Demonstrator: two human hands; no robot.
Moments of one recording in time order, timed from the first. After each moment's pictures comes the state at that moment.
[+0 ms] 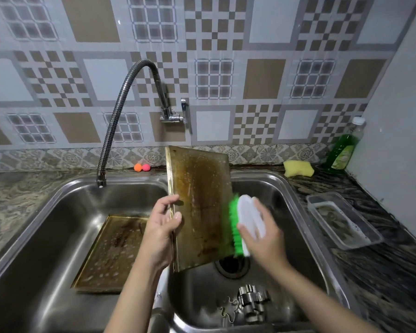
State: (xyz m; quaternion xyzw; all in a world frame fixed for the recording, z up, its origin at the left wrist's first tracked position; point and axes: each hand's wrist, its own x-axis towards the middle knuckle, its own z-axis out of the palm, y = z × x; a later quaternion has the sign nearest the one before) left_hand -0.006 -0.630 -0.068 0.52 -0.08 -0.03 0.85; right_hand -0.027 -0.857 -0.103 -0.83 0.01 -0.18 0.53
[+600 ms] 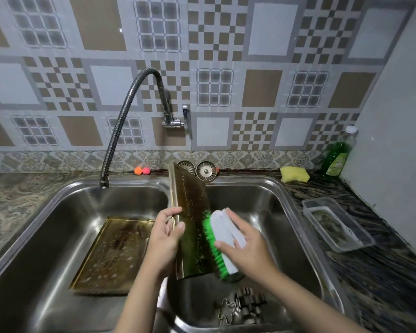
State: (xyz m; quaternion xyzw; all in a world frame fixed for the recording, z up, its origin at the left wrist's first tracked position) left_hand -0.023 -0.634 -0.076 0.66 -0.04 0.03 0.75; right_hand -0.045 -0.829 -0.085 -0.80 -0.06 -0.06 0.59
